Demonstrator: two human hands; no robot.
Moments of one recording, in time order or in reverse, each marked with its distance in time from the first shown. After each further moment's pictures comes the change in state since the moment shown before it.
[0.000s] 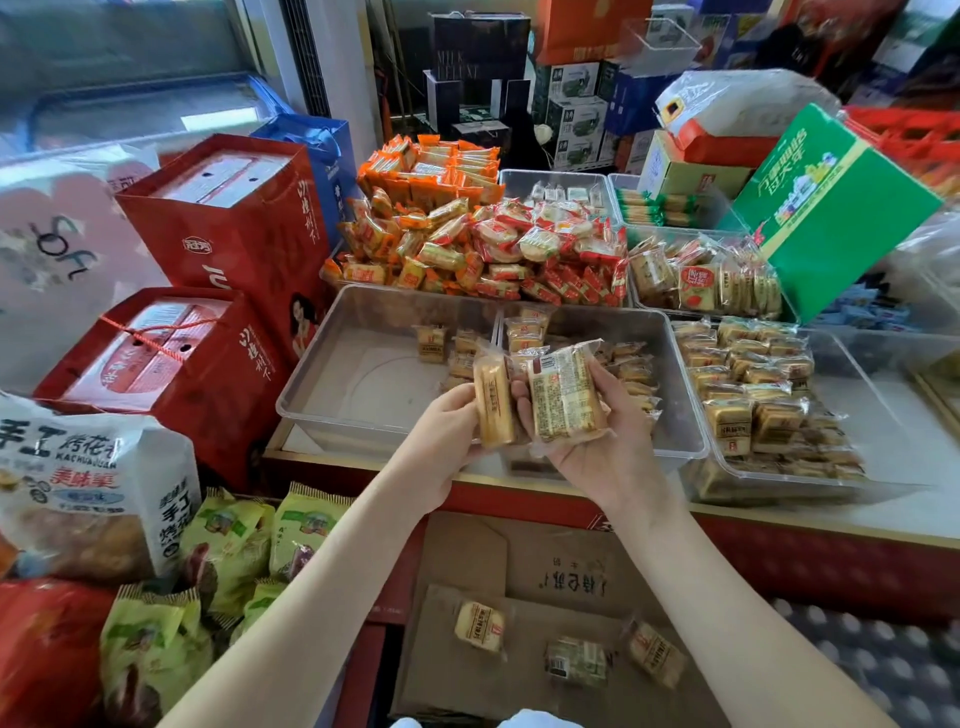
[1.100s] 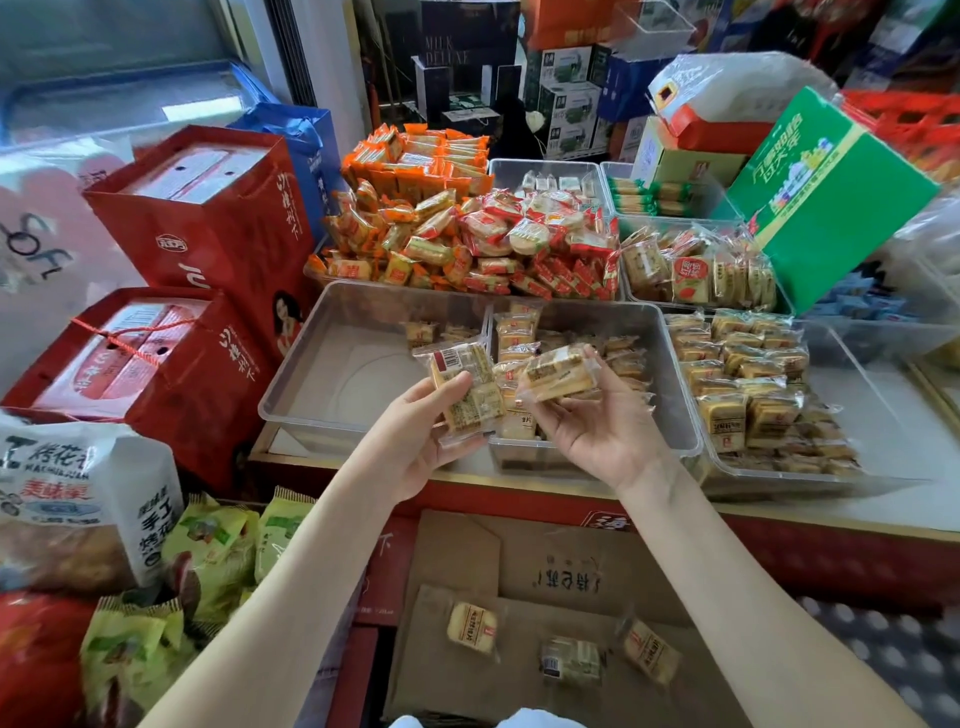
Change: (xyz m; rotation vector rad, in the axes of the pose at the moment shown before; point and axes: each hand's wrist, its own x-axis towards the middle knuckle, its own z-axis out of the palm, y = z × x) left_hand 0.015 0.004 -0.015 -0.327 -0.055 -0.057; right_hand 0.015 -0.028 -0.007 0.232 0.278 0.123
